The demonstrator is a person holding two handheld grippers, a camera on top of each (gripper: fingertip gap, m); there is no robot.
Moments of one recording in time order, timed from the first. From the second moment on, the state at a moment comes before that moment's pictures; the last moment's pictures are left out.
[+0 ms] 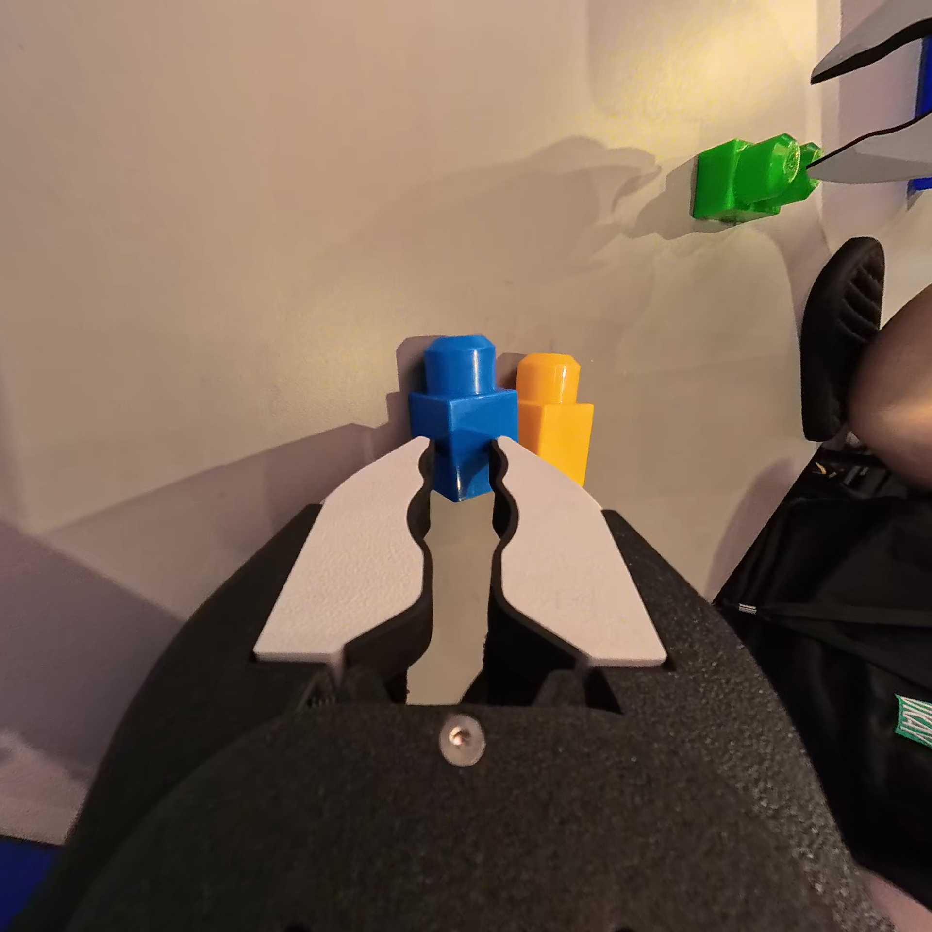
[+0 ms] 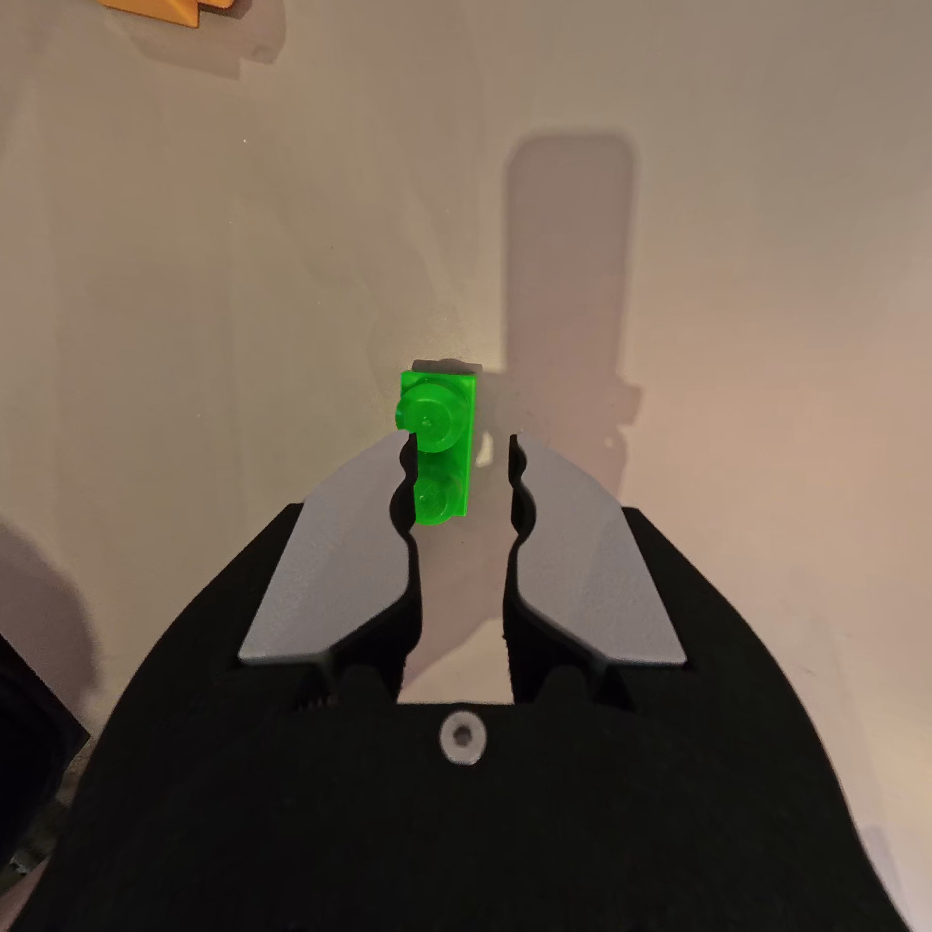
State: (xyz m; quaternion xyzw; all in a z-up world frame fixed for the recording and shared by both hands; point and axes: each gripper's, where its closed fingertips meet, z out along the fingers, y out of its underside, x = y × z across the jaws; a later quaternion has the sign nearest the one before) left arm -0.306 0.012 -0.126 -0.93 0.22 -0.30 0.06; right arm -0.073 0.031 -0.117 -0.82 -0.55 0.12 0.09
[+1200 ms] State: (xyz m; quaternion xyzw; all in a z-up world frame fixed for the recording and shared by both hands) left arm -0.299 0.000 -0.126 -0.92 0.25 -0.30 0.06; right arm -0.071 0.028 -0.121 -0.82 -0.55 0.12 0.07
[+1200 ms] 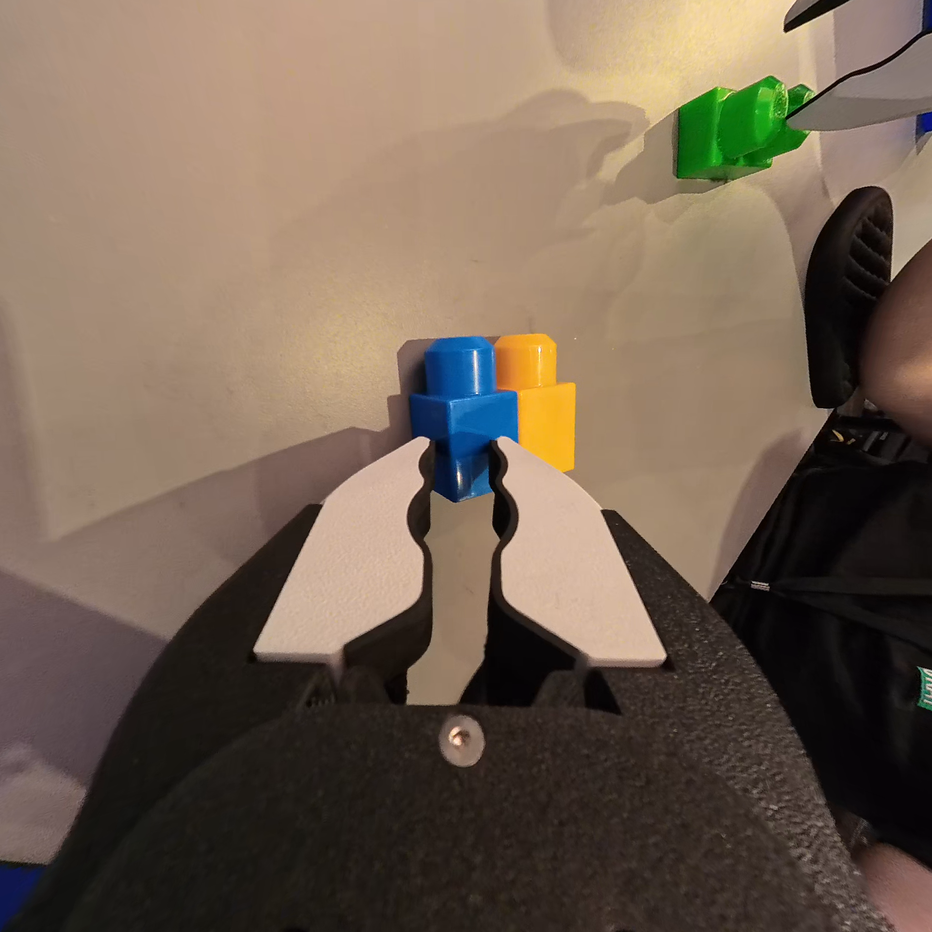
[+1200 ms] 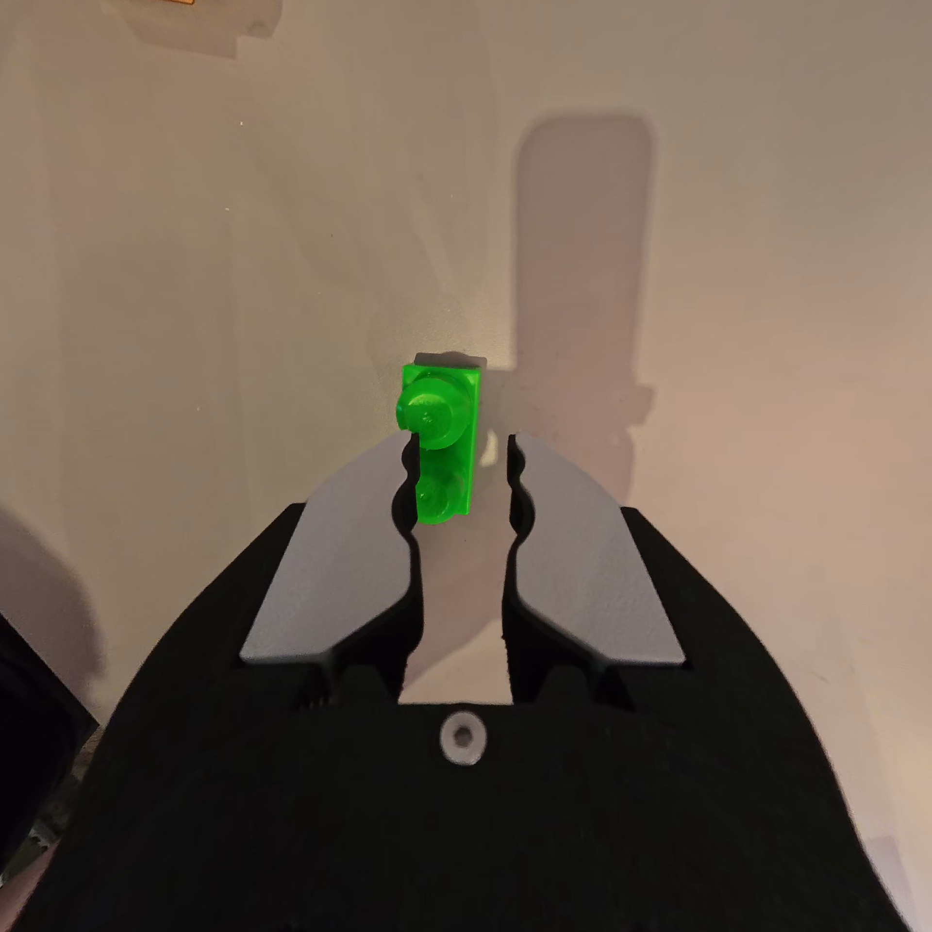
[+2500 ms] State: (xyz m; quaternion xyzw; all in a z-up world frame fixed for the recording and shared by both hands) left arm -0.280 -0.016 -0.130 -0.93 0.27 -0.03 0.23; right arm -0.072 0.022 -0.123 -0.82 -0.56 0.14 0.06
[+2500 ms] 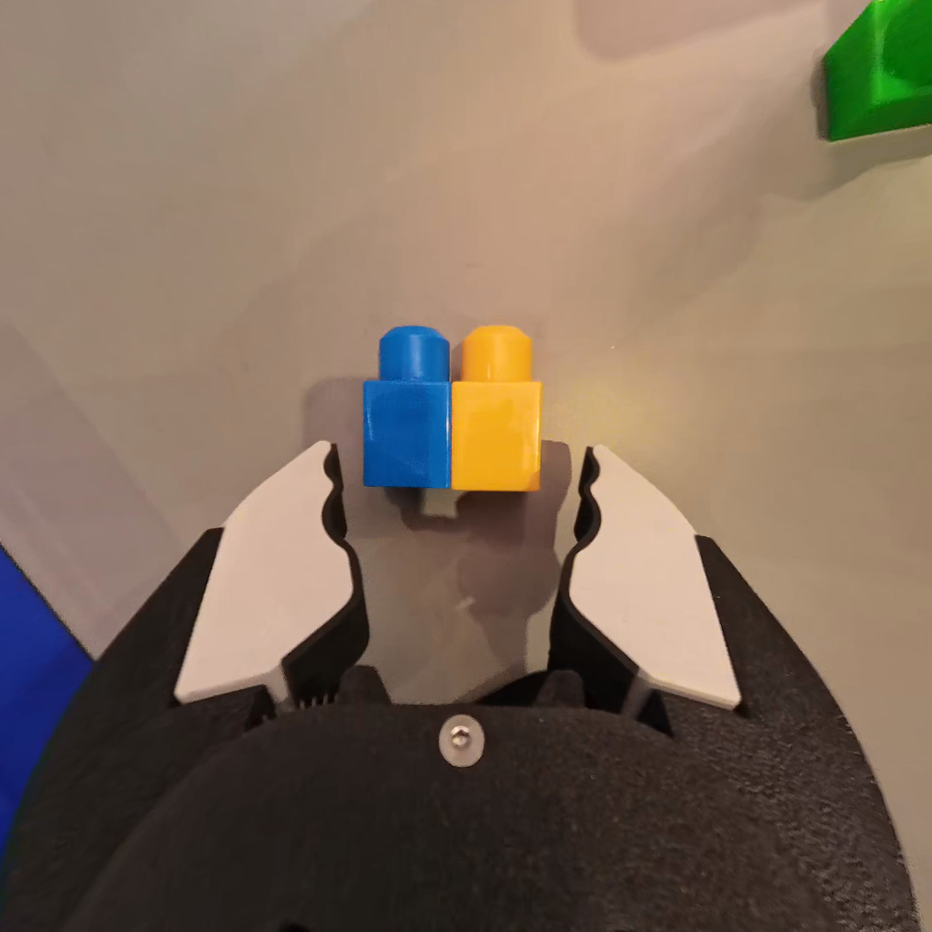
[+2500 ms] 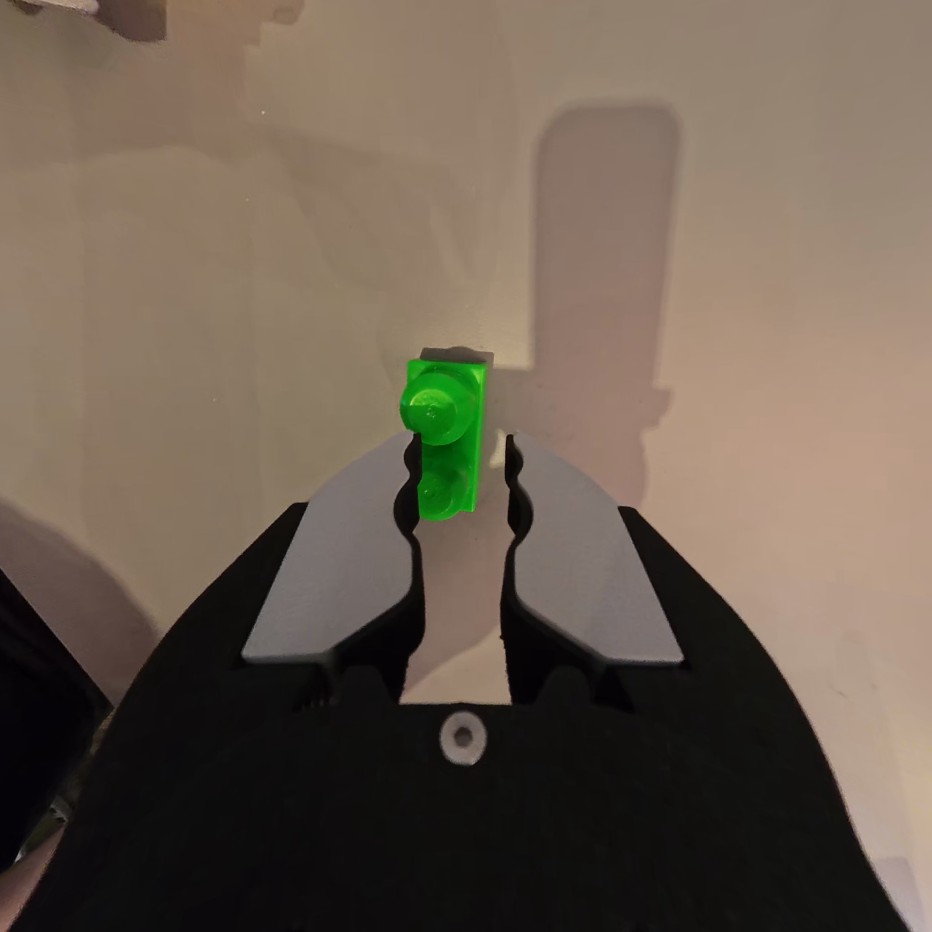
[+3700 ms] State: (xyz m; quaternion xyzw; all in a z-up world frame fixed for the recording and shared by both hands) left arm -0.281 -0.010 -0.156 -0.95 0.29 -0.03 0.12; right arm -0.066 0.019 -0.128 -0.82 -0.55 0.15 0.04
